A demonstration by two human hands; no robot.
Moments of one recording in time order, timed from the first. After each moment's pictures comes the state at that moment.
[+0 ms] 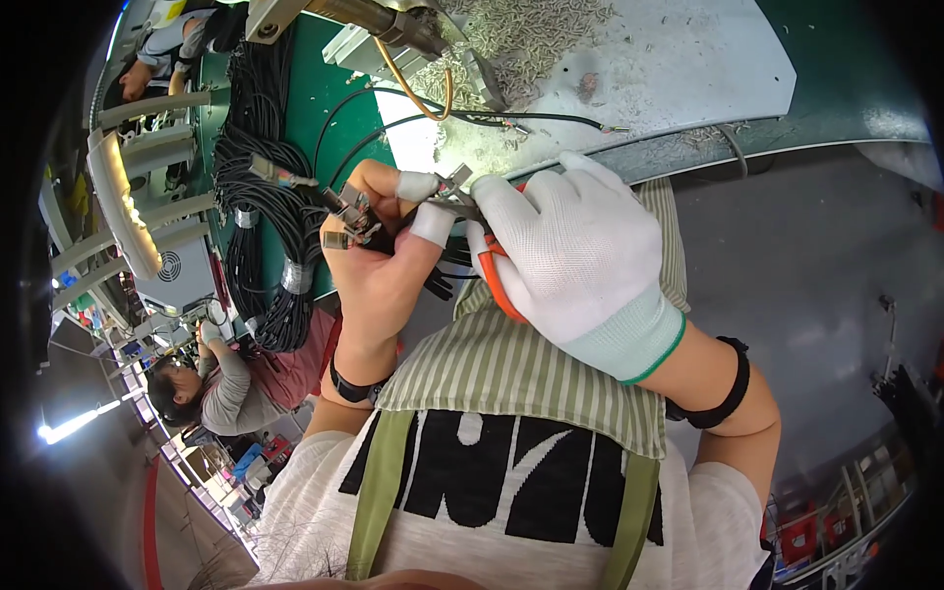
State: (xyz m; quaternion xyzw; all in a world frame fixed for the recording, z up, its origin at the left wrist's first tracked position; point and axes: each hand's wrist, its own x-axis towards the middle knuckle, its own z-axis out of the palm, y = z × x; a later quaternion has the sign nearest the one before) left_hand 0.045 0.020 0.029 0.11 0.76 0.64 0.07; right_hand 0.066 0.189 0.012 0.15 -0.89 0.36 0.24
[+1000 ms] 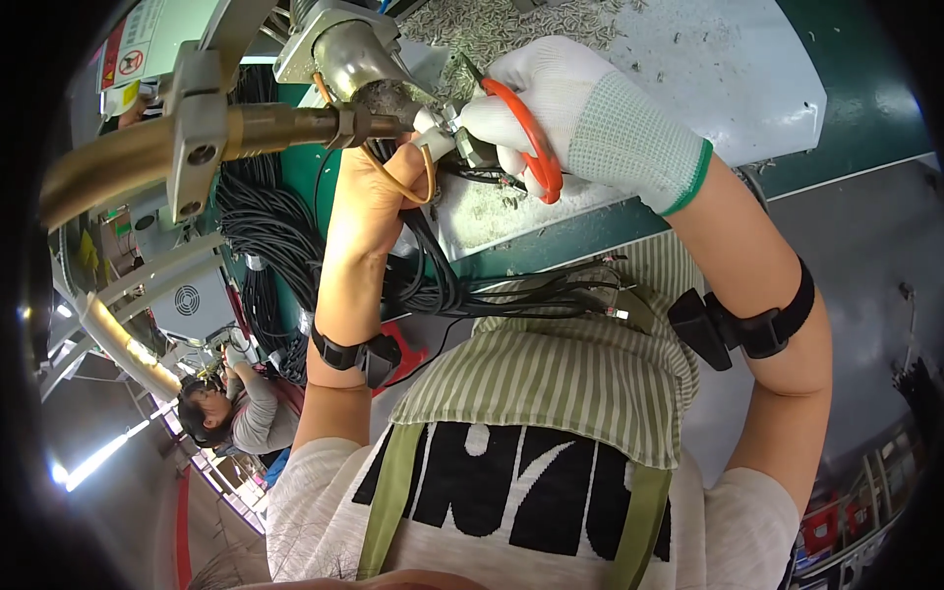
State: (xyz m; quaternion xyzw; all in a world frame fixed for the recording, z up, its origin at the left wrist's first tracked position) left_hand -0.066 0.010 -0.012 0.00 0.73 0.63 0.25; right_hand -0.053 0.223 -0.013 0.01 -0.69 0.68 -0.25
